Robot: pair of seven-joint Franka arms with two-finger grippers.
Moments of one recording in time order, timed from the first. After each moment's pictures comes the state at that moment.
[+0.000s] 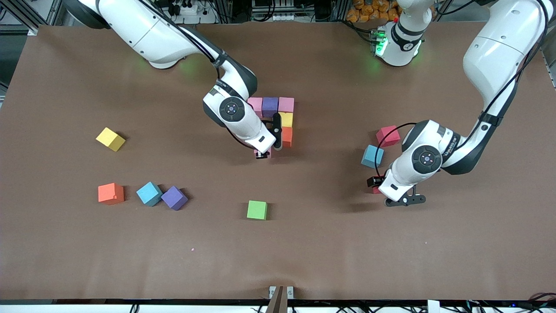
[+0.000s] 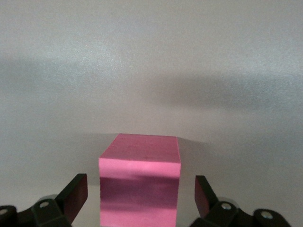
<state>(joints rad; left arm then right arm) 0.33 0.71 -0.66 -1.78 0.57 2.22 -0.69 0.27 0.67 0.50 -1.83 -0.17 2.50 -0.78</state>
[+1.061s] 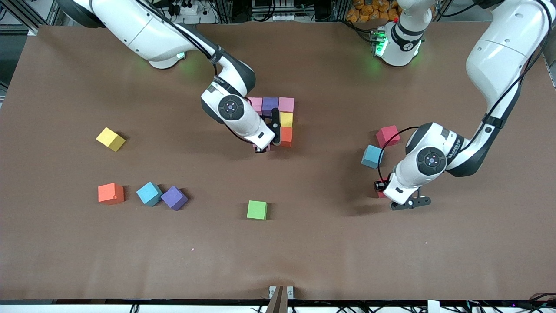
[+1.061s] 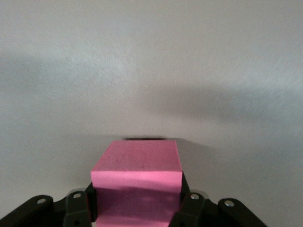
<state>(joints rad) 0.36 0.72 -0.67 -1.76 0.60 2.24 -0.78 0.21 0.65 0.59 -1.87 -0.17 2.44 -0.78</state>
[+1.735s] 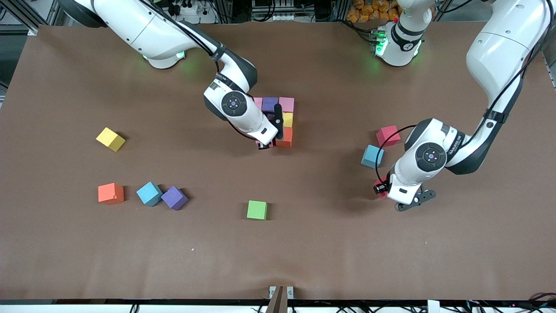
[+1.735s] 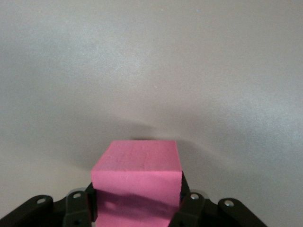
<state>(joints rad) 0.35 0.69 -0.69 -1.76 0.59 2.21 -1.02 0.21 0.65 0.61 -1.88 -0.17 2.46 -0.76</state>
